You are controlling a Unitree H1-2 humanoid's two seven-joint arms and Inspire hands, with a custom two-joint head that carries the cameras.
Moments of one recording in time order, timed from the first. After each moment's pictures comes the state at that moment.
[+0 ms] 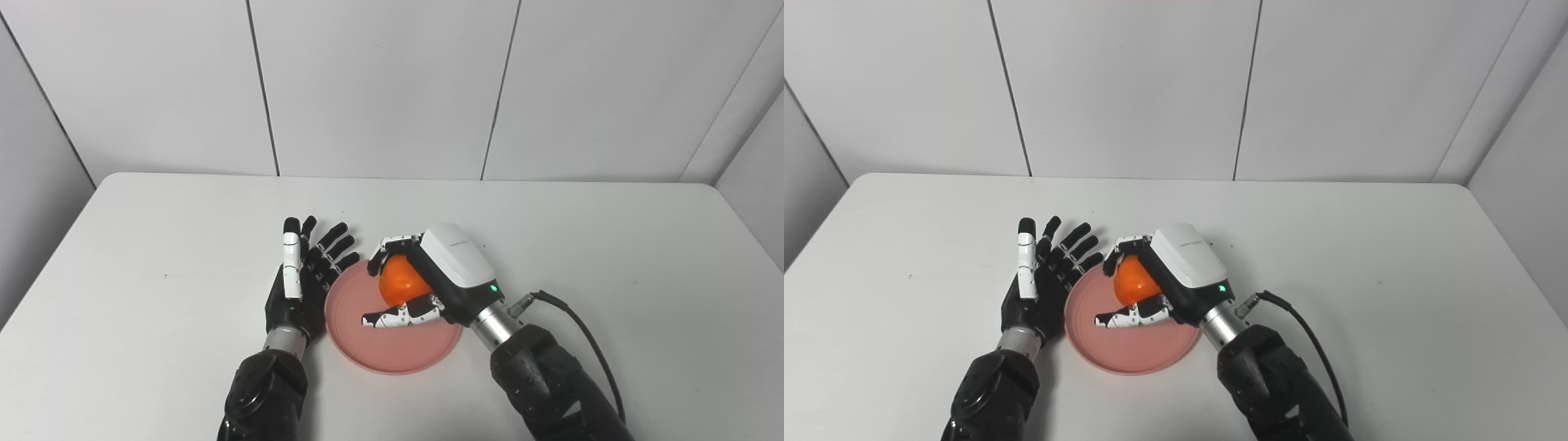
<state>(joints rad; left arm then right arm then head) -0.24 -0.18 0.11 0.03 -0.35 0.33 -0.01 -0.36 -0.15 0.41 -0.07 -0.75 -0.06 0.14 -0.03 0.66</state>
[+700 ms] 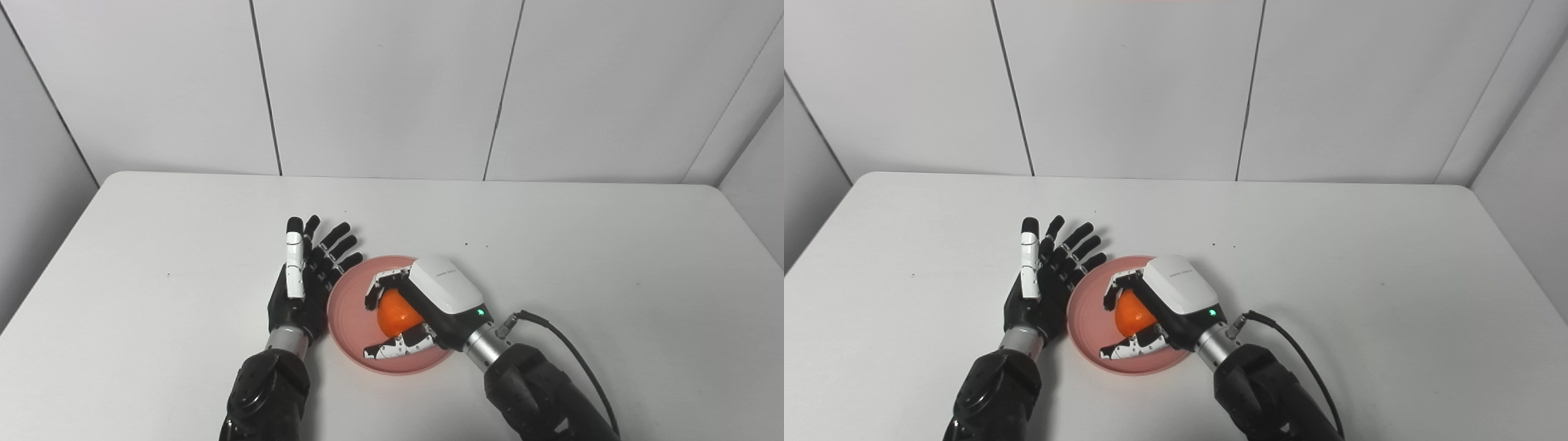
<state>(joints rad) -0.24 -0.18 0.10 0.03 -0.35 0.33 -0.01 -0.35 -0.16 0.46 0.03 -0.78 -0.10 0.12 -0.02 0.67</state>
